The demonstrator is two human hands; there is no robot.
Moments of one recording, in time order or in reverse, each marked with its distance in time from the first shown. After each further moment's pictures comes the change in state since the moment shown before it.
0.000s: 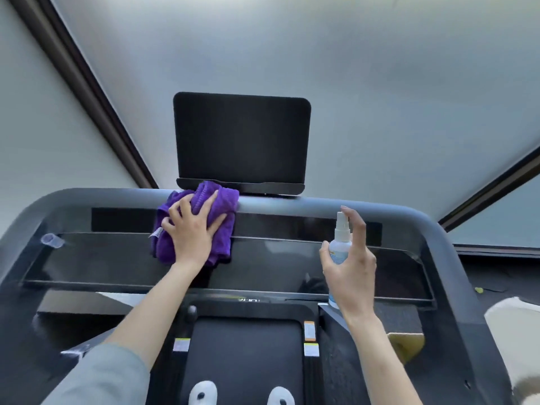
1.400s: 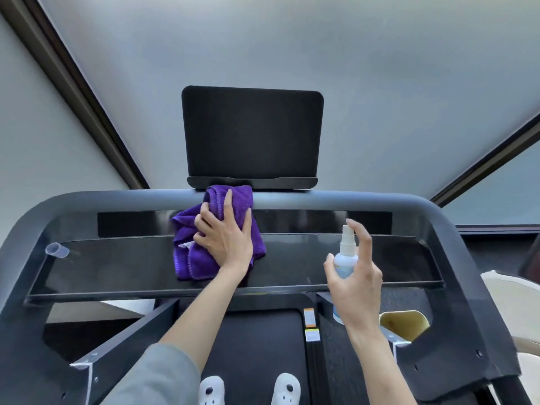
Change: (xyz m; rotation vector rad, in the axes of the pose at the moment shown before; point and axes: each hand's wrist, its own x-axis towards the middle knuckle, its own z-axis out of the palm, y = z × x) left_hand -0.016 0.040 -0.004 -0.065 -0.097 -0.262; right_hand -0.044 -0.031 0.028 -0.074 0.047 0.078
